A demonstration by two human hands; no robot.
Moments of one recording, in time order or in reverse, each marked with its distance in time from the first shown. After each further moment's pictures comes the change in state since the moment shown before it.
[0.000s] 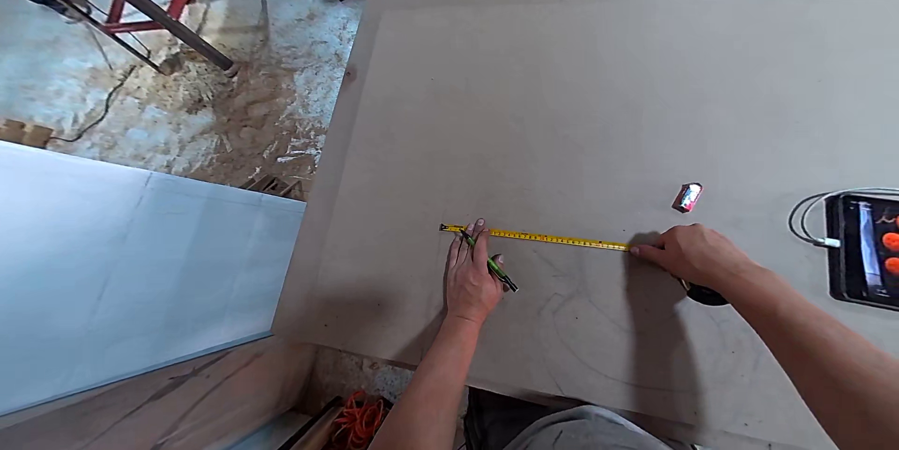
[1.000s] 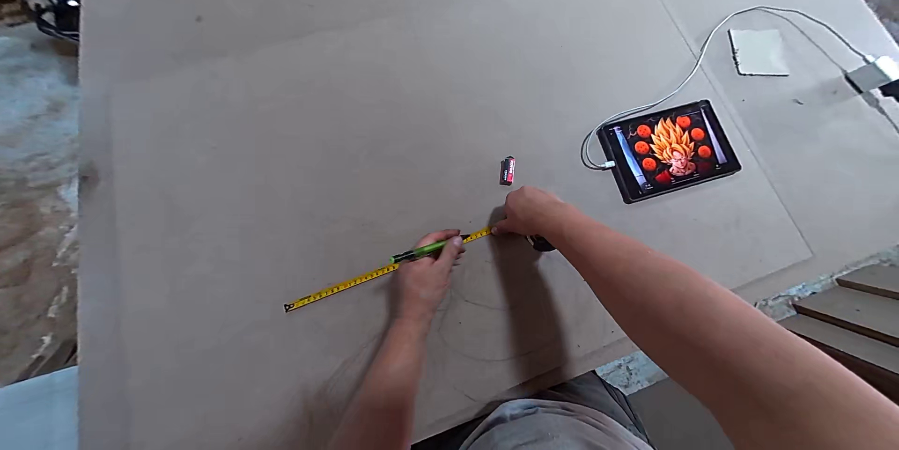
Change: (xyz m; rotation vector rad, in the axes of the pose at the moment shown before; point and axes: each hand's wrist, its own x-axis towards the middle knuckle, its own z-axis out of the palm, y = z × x) left_hand 0.066 0.166 -0.014 -0.964 -0.449 -0.204; right_hand -0.012 0.011 -0.021 0.184 -0.037 0.049
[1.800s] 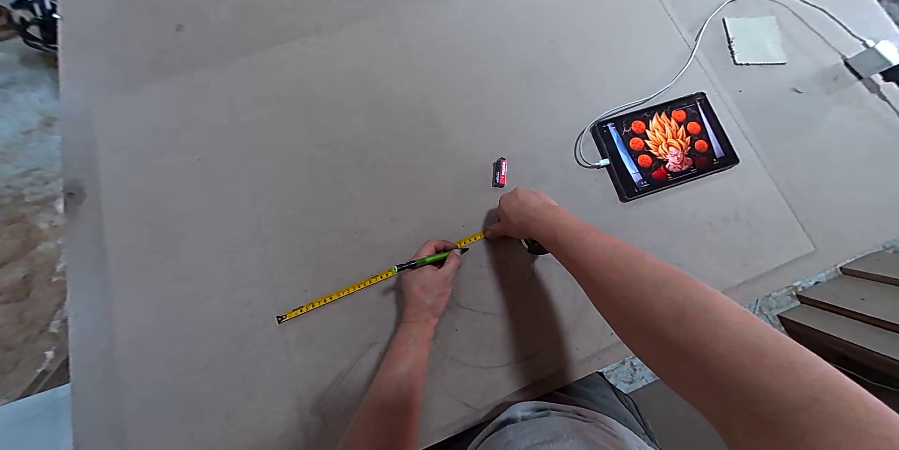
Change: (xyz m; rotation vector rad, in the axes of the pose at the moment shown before) left_hand 0.008 -0.022 0.018 0.125 0.079 -0.010; right_hand 0.000 0.001 -0.001 0.018 0.005 0.008
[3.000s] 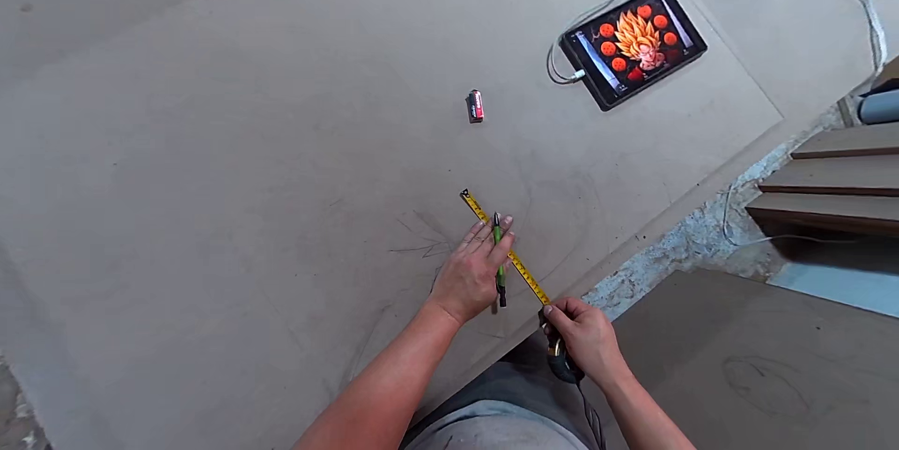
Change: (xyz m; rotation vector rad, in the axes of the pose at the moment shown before) left_hand -0.047 -0.063 0.008 0.632 -0.598 1.069; right_hand -0.180 -0.069 0.299 1.388 0.364 0.498
